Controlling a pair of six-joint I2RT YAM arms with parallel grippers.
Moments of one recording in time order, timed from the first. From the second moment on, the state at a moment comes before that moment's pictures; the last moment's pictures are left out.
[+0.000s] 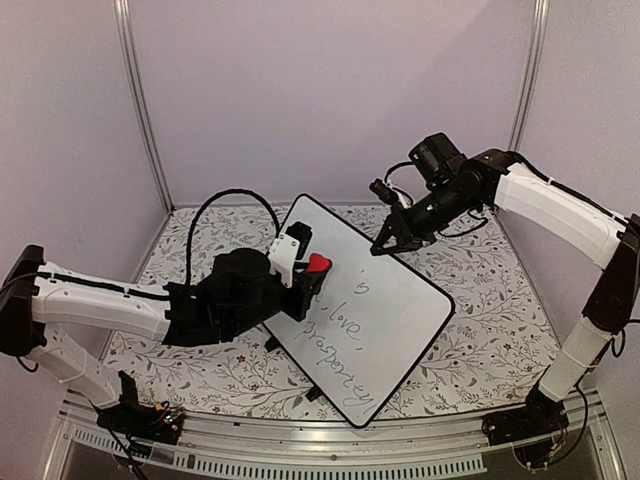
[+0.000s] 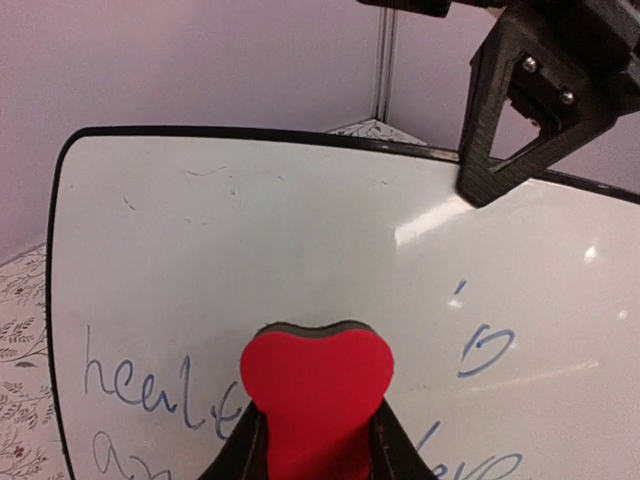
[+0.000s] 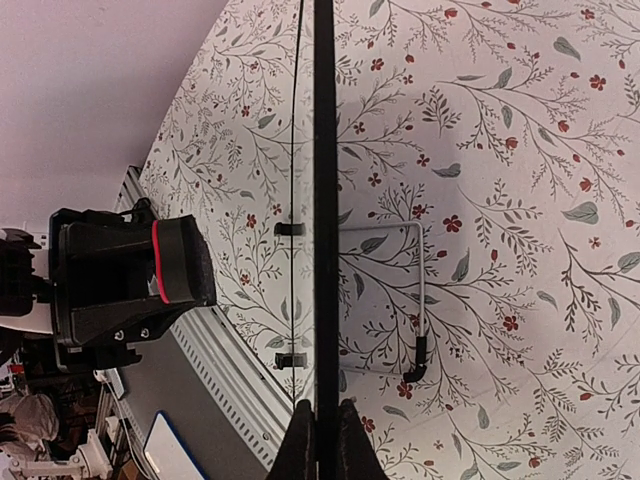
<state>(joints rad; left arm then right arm) -1.16 1.43 0.82 0.31 -0.48 -0.18 0.67 1.67 1.64 -0.96 -0.53 0.28</state>
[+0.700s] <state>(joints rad) -1.23 1.47 0.93 0.16 -0.48 -0.20 0.67 1.66 1.64 -0.96 -0.53 0.28</state>
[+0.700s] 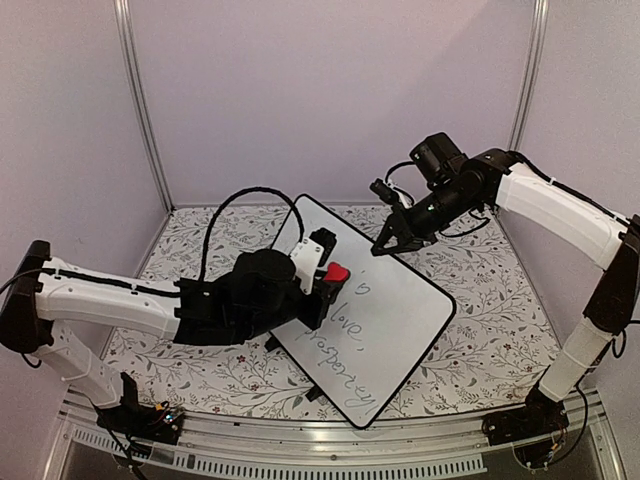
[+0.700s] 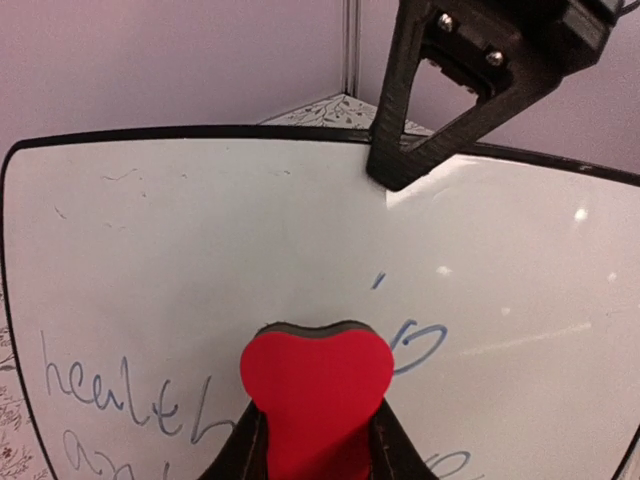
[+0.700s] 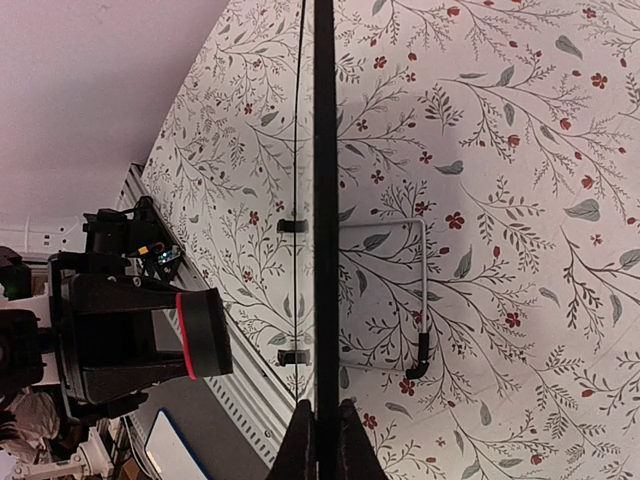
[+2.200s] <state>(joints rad) -1.24 1.65 1.10 0.05 -0.54 -0.20 0.67 1.64 1.62 -0.97 -0.52 0.27</state>
